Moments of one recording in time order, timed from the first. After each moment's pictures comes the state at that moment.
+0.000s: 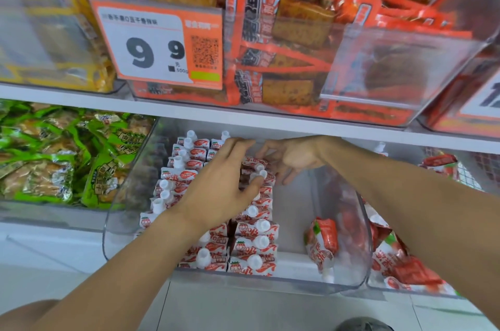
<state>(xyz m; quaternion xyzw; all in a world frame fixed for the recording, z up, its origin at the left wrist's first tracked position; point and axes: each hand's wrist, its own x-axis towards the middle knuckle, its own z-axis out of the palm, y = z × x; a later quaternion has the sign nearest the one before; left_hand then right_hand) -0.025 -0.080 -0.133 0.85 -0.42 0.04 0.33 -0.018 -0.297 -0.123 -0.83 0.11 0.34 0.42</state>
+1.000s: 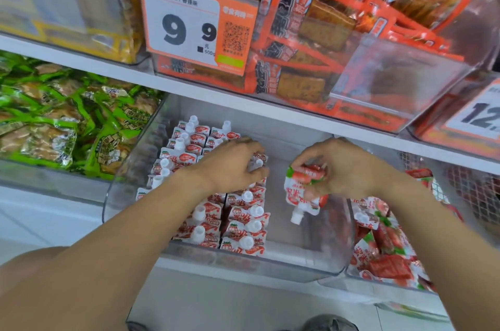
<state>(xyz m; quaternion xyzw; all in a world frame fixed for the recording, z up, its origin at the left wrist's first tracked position) -0.004 -0.099 -0.134 0.85 -0.45 -0.07 0.27 -0.120 -0.294 -0.052 -0.99 0.02 0.11 0.12</state>
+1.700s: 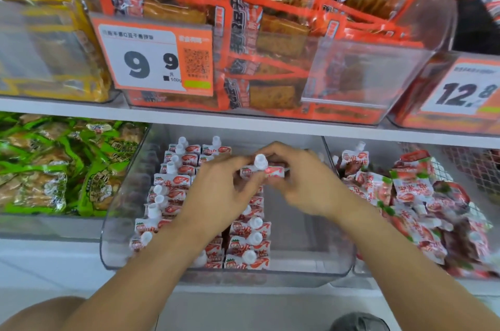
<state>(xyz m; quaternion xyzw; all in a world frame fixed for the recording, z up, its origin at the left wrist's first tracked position) -0.049 -0.081 -0.113 0.82 -0.37 0.05 0.42 -0.123 -0.247 -0.084 -0.95 0.02 -0.07 0.31</state>
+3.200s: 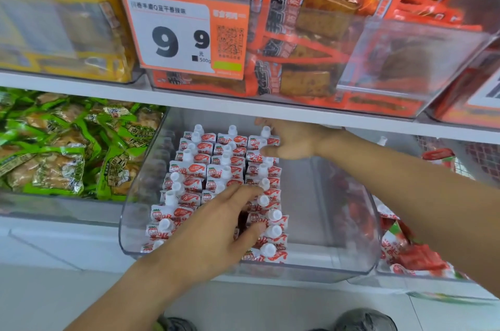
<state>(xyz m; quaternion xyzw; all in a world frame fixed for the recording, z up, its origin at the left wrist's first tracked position) -0.073 -0.023 -0.141 0.82 -0.45 -0.09 0.33 -0.012 -0.280 -0.109 -0.99 -0.02 0.08 0.09</state>
